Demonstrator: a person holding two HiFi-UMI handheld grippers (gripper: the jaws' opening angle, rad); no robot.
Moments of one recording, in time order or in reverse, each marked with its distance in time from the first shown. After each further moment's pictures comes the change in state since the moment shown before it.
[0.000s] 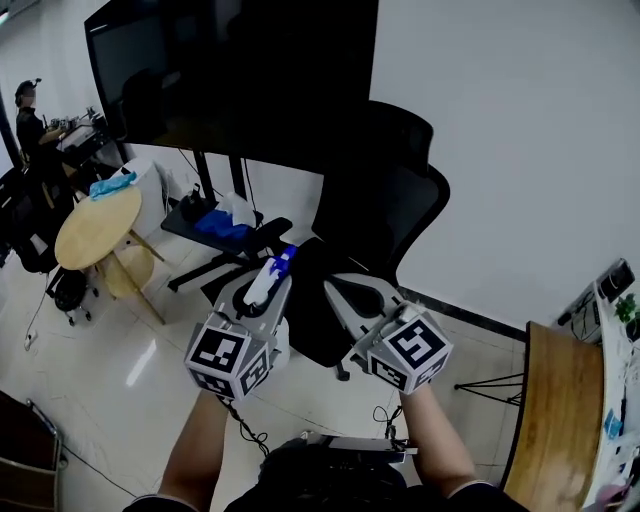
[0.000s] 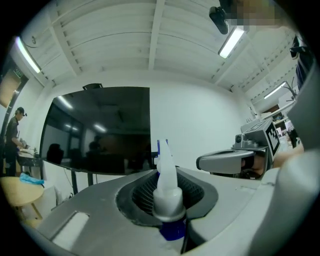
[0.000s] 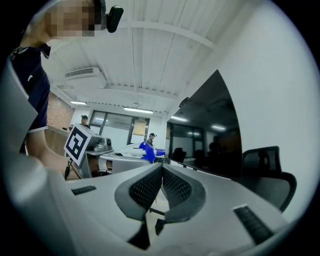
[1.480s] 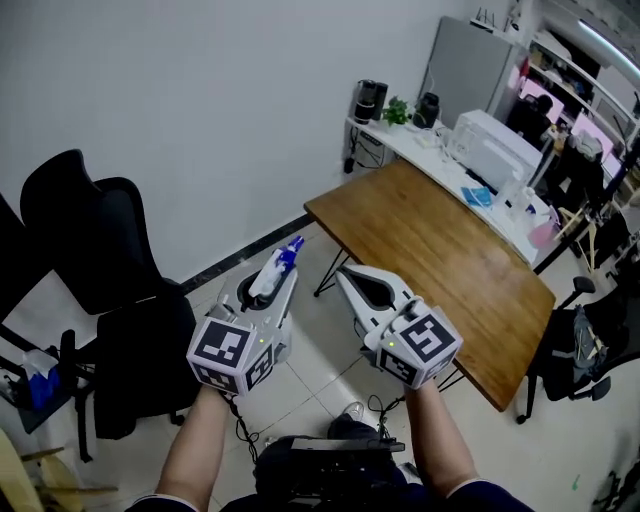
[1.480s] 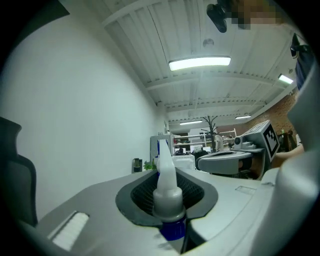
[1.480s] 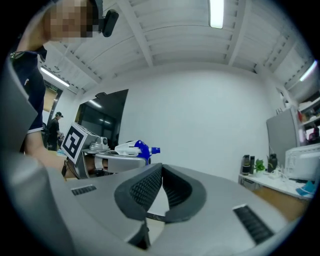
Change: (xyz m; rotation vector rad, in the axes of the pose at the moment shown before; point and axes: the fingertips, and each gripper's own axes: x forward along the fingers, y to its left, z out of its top) left arm 0.107 -0.452 -0.010 -0.055 -0.001 -1.101; right arm -0.439 -0.068 -0.030 0.053 0.147 -1.128
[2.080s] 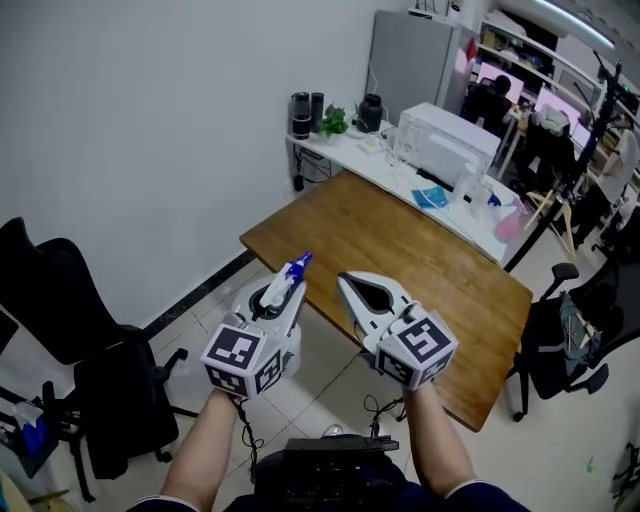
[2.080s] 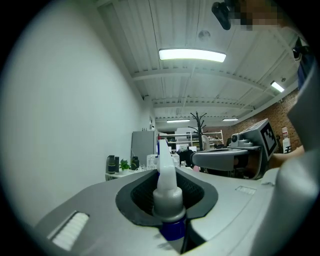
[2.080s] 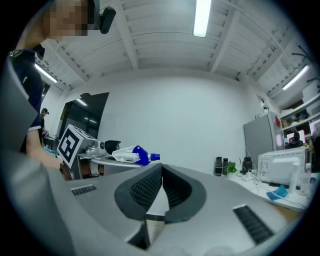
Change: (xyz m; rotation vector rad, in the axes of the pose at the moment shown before) left arm 0.168 -0.122 -0.008 -0.013 0.042 -0.175; right arm -0.098 -0.170 -0.011 0.023 -0.016 -0.169
